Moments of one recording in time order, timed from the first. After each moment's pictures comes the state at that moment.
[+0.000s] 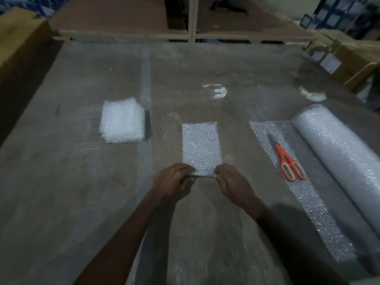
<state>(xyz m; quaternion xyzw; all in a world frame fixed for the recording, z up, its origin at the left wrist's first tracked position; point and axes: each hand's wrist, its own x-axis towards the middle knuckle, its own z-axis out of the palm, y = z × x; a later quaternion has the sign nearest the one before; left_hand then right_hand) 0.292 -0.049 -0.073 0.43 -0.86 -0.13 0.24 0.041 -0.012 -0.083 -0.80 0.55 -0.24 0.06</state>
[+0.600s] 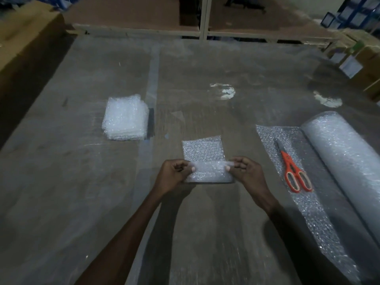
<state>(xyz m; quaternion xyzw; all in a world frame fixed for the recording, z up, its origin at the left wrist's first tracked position) 0.265 -0.054 -0.059 0.52 -0.51 -0.53 0.43 0.004 -0.039 -0.050 -0.49 0.61 -0.42 0.46</state>
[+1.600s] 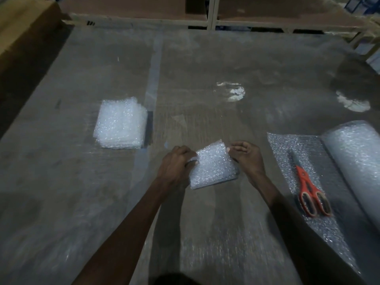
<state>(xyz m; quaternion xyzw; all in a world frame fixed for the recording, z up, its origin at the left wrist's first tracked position) 0.261 -0.143 -0.069 0.55 -0.79 -0.14 0.24 0.009 -0.161 -0.061 -0.45 0.68 -0.39 0.44</state>
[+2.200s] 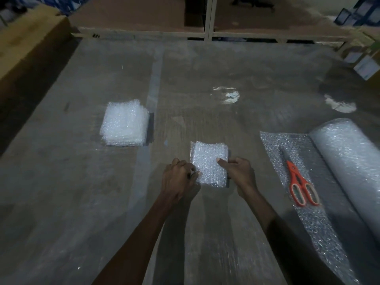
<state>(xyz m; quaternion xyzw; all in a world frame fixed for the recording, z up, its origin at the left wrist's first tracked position) 0.239 -0.080 -0.065 0.62 -0.75 -0.11 0.22 0.029 -0.099 -0.056 -0.40 0.73 -0.35 0.43</state>
